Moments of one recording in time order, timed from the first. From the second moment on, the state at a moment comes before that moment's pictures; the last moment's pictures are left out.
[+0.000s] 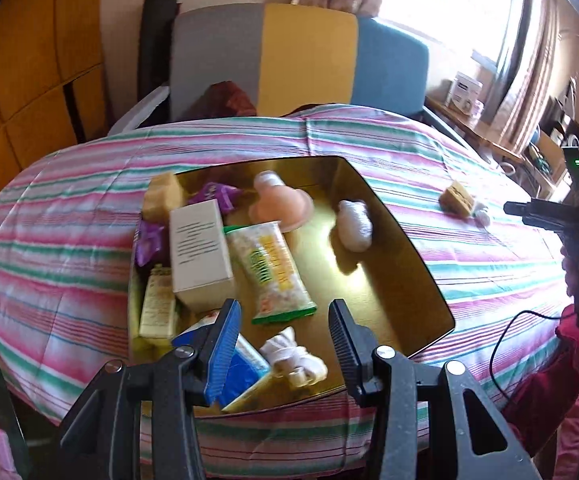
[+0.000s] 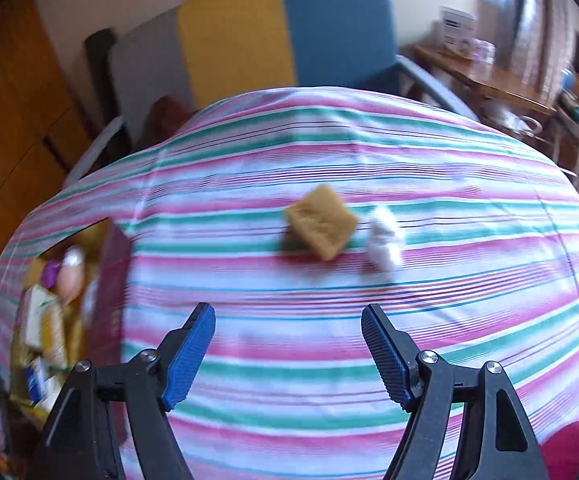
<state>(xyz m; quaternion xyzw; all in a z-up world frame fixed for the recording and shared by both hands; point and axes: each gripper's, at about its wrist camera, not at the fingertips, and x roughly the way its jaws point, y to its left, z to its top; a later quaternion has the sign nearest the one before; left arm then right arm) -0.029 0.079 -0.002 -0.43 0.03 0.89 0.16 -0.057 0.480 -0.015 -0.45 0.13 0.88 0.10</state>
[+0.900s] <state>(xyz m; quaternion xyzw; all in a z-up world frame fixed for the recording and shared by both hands) -0.096 0.303 -0.017 -0.51 0.04 0.80 0.33 -0.007 0.599 -0.067 -0.41 0.40 0.79 0.22</state>
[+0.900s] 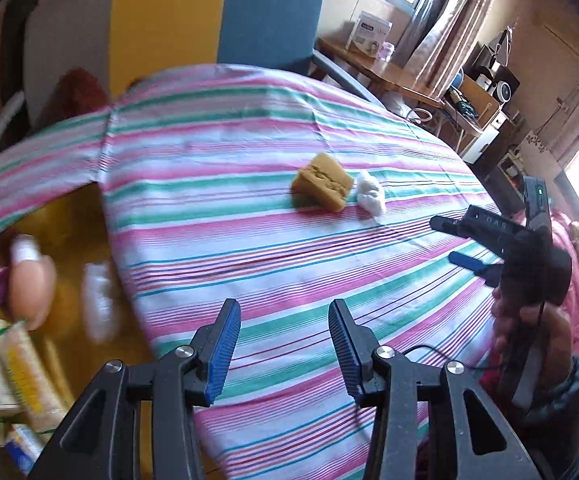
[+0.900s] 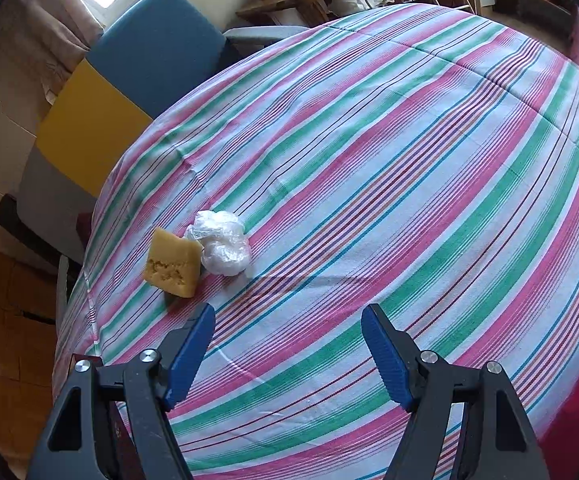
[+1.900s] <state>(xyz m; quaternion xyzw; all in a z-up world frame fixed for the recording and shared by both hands) -0.199 0.485 -0.099 -0.47 0.23 0.77 0.37 -0.006 0.600 -0.070 -0.41 0.44 0.78 0.18</state>
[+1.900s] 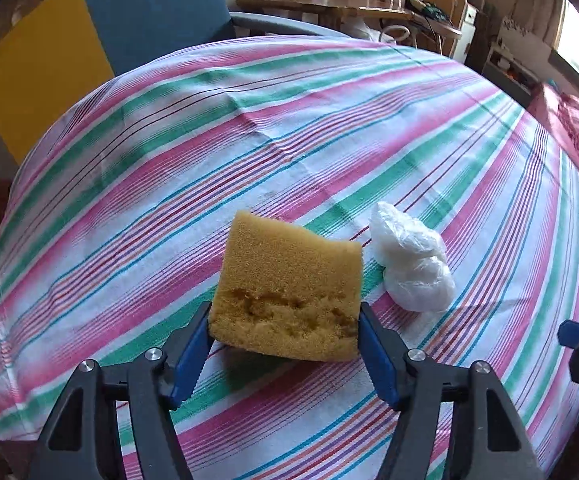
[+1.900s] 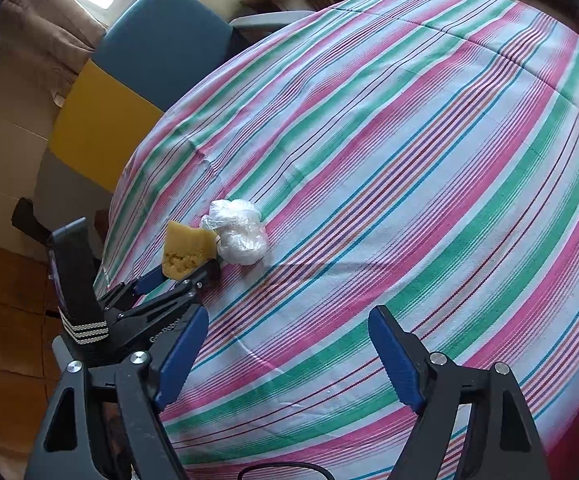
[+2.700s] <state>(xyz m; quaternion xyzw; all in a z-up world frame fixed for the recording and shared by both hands) -0.078 0.323 -0.024 -0.45 0.11 0.82 0.33 -0.022 0.583 -0.083 -0.48 0.35 0.78 0.19</state>
